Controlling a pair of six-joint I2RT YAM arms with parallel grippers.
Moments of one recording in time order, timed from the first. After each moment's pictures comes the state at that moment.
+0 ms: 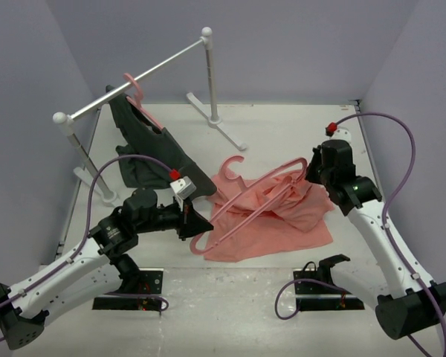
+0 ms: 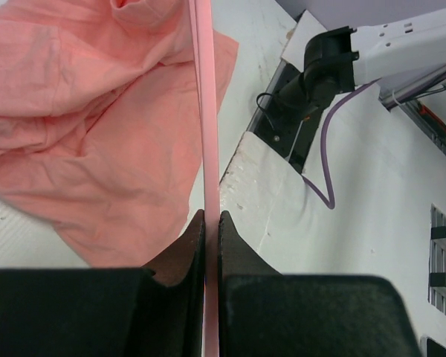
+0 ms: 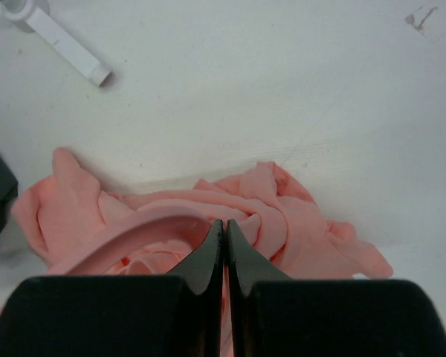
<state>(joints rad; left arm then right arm) -0.83 0.68 0.60 -0.26 0.45 -0.43 0.30 0.99 0.98 -0.63 0.24 0.42</state>
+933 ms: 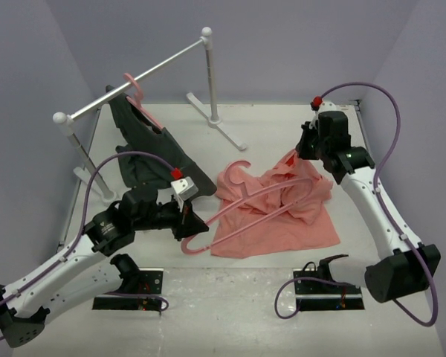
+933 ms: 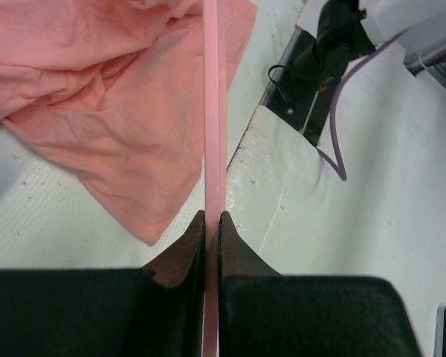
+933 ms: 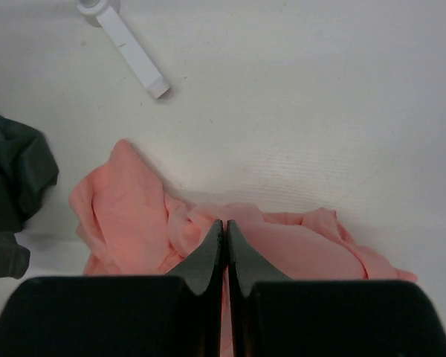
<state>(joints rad) -0.83 0.70 0.74 -0.47 0.47 -0.30 0.25 1.26 1.23 -0.60 0.03 0.26</state>
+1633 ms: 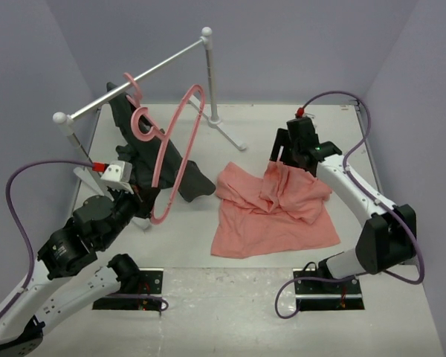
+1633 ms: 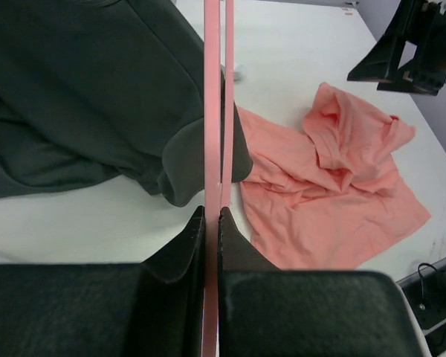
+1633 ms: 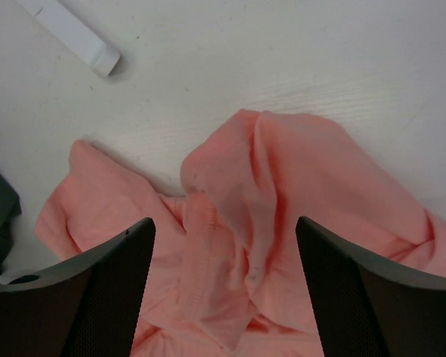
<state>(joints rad) -0.83 0.48 0.90 -0.69 -0.38 -0.44 0.32 1.43 1.18 -0.57 0.20 0.51</state>
